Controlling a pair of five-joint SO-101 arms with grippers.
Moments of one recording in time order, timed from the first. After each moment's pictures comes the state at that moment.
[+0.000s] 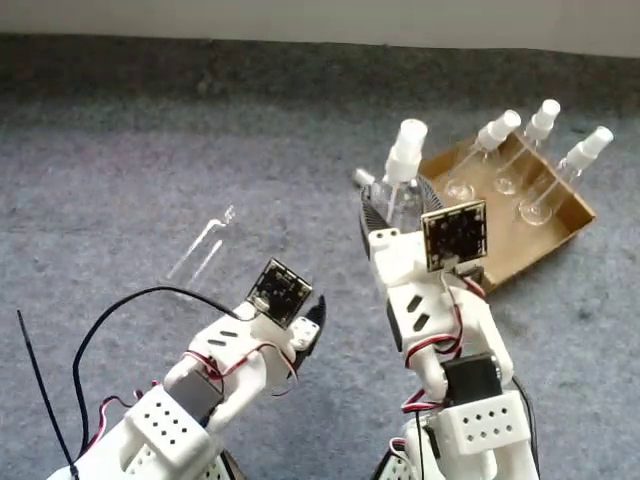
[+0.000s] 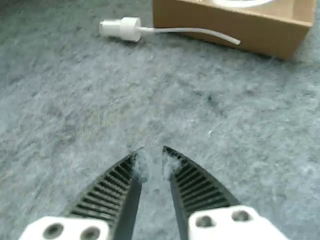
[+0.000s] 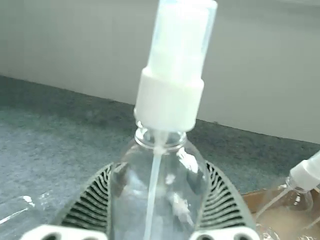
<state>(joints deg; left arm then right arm) 33.4 -72.7 92.1 21.6 7.2 -19.3 -74.0 67.5 20.6 5.8</state>
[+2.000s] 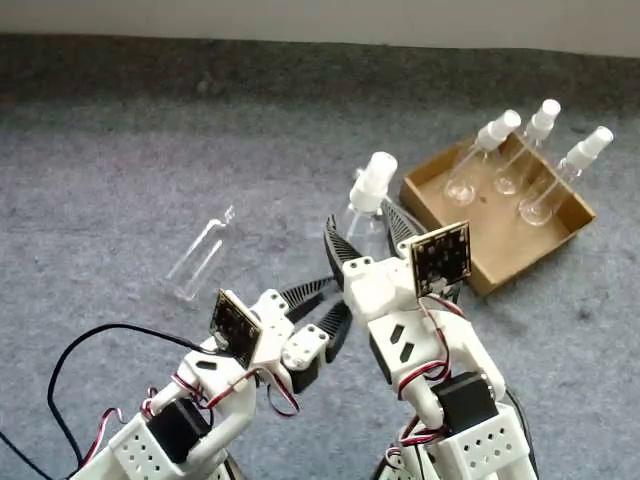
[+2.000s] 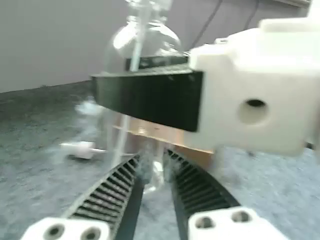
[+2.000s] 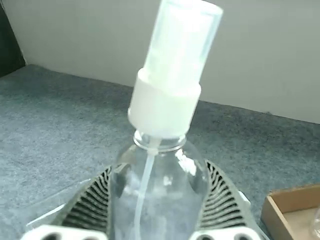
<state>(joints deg) 44.4 -103.3 96.0 21.1 15.7 -29.9 -82.3 69.9 26.9 -0.9</state>
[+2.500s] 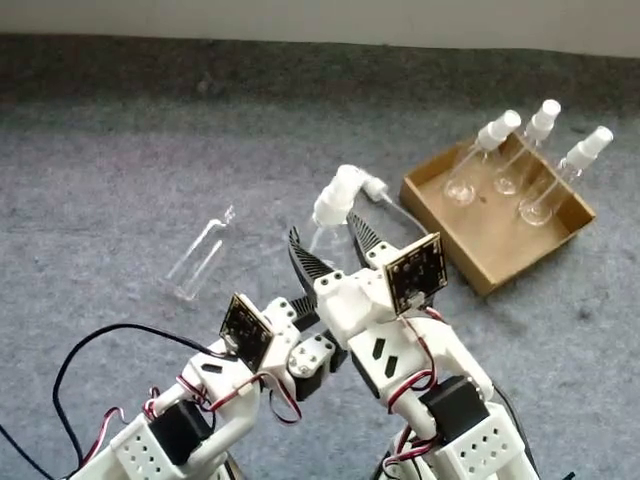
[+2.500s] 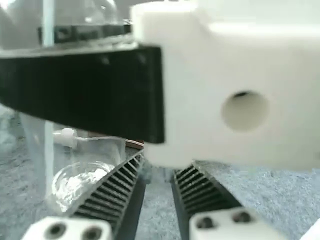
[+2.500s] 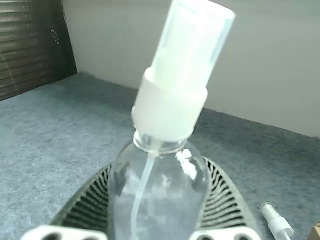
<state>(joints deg) 42.2 -103.0 96.0 23.2 15.9 -37.7 -82.3 69.9 25.2 -0.9</state>
